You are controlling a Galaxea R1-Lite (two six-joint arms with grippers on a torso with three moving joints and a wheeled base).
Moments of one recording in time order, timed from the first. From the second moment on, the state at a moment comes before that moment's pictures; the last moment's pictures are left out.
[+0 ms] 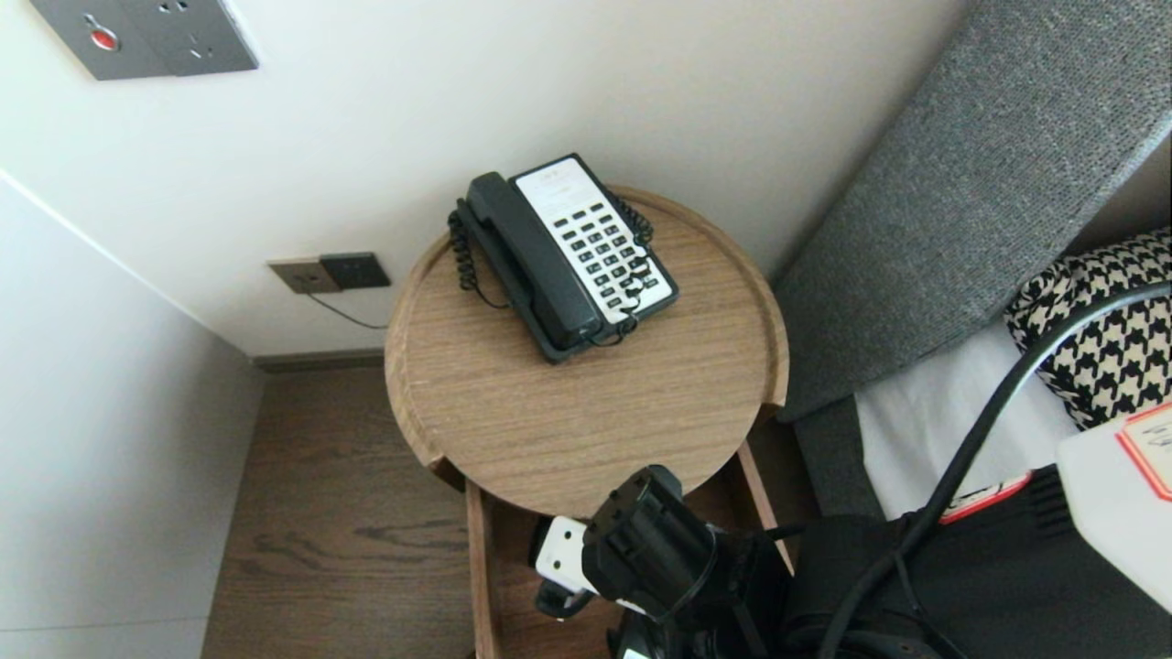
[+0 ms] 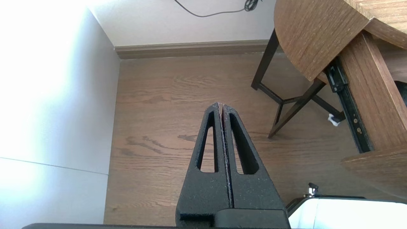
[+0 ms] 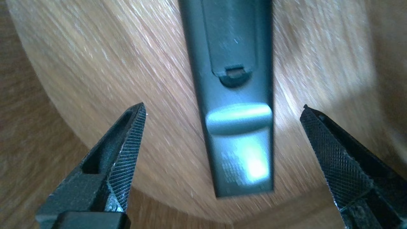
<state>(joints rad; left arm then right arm) 0.01 0.00 0.00 -0.01 0.01 0.00 0.99 1.95 -1.02 -0.08 -0.40 -0.37</state>
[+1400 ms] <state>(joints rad) 0.01 0.00 0.00 -0.01 0.01 0.00 0.99 1.97 -1.01 -0.09 -0.40 -0.38</state>
